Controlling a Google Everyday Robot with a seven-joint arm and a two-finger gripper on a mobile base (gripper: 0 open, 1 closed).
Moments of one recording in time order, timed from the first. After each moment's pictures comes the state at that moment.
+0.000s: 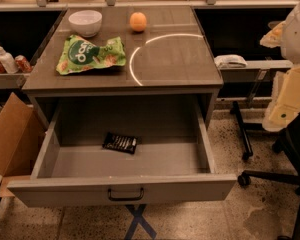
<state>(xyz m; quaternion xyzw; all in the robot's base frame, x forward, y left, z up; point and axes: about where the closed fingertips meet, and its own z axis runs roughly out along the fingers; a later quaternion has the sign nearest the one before) 0.438 -0.217 0.976 -0.60 0.78 -0.03 0.16</state>
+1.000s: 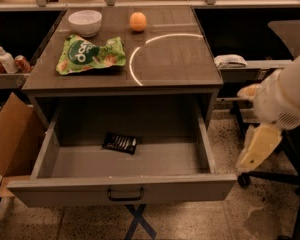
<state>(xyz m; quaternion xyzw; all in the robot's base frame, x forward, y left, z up) 0.434 -0.207 0.862 -0.60 0.78 0.04 0.18</state>
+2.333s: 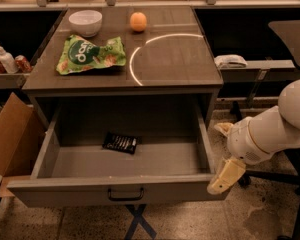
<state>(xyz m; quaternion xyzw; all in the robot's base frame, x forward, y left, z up) 0.436 -0.174 0.738 -0.57 0.78 0.13 0.23</state>
